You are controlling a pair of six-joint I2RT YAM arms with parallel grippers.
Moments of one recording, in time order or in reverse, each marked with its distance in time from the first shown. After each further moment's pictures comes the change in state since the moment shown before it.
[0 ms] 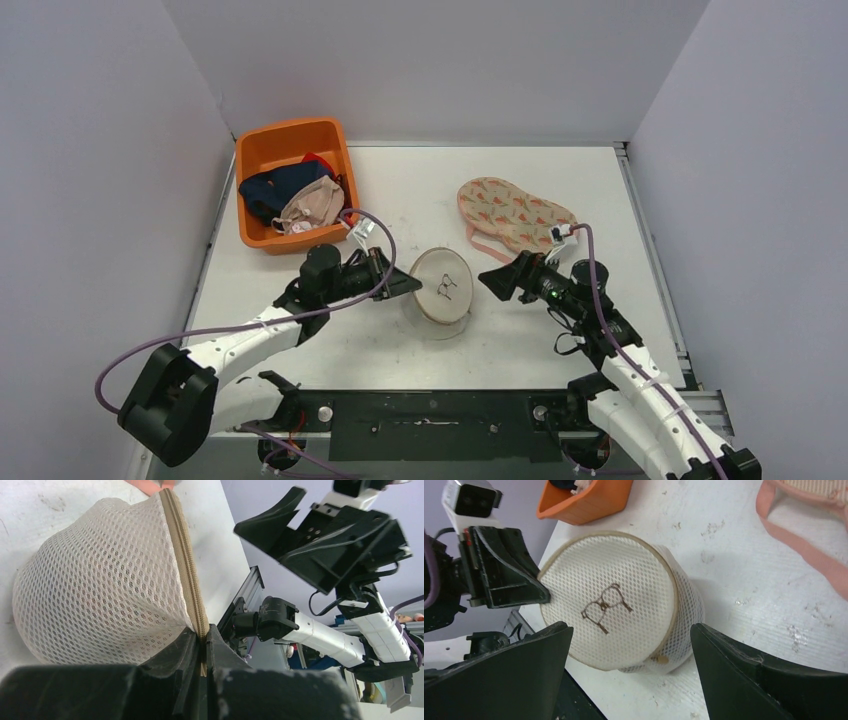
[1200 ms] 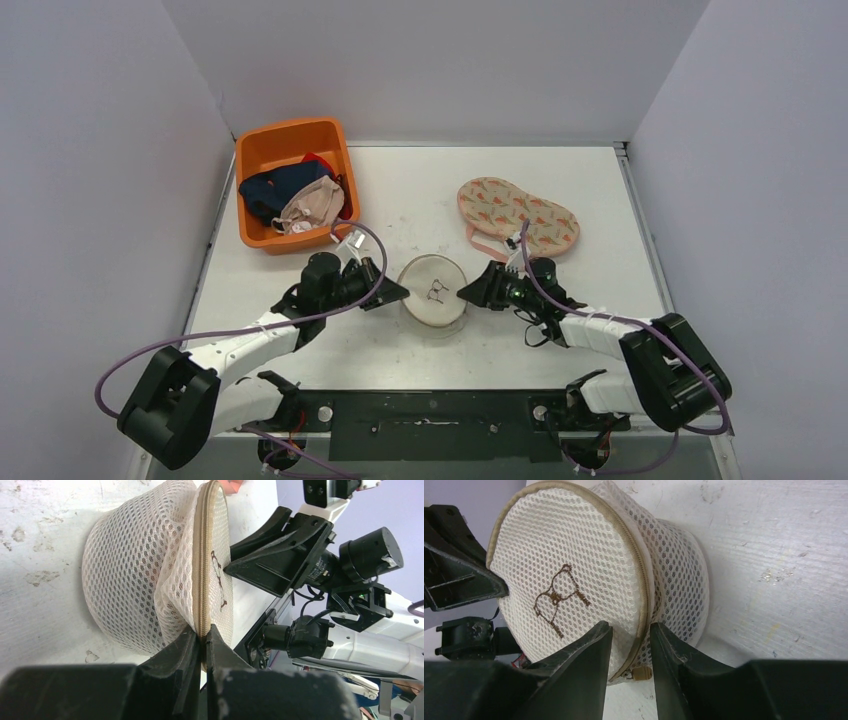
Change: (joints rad) left arm 0.030 -0.017 -0.085 -0.079 -0.127 0.003; right arm 0.113 0.614 -0.127 0.521 -0.038 0.101
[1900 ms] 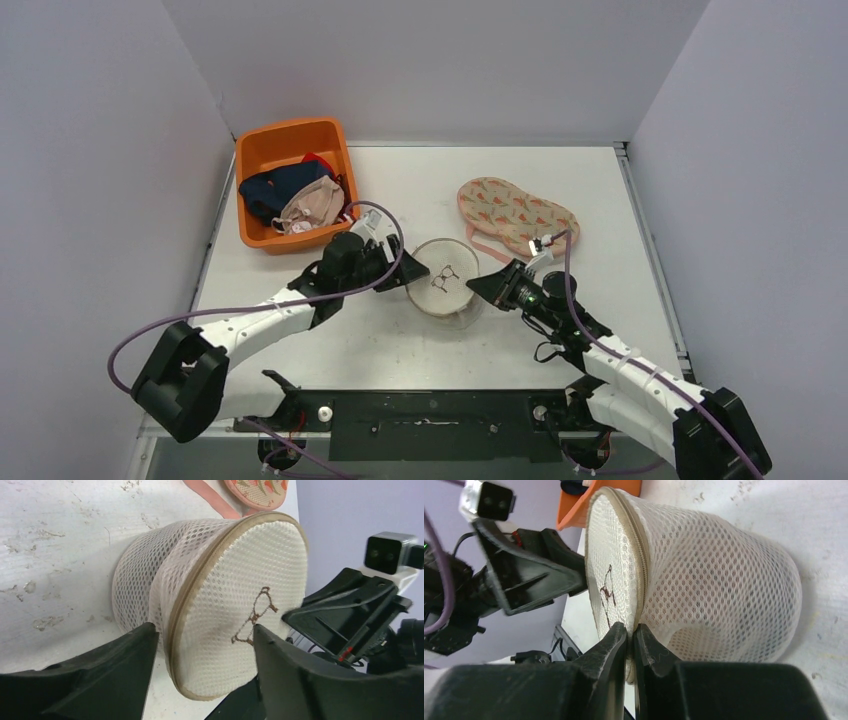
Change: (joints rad) left arm -0.076 0.153 0.222 -0.130 -0.181 0.059; right arm 0.072 -0.402 -0.041 -0.134 0.182 0.211
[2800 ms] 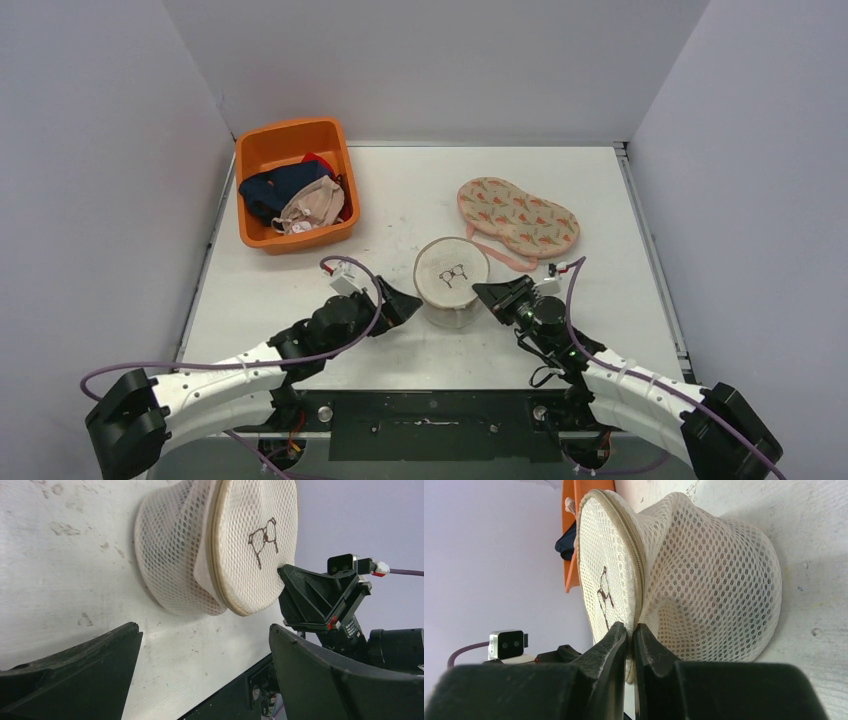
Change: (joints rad) left arm -0.321 -0.455 -0.321 -0.051 -0.501 -0.253; right arm 0.171 -0.066 -0.154 0.070 0.438 0.366
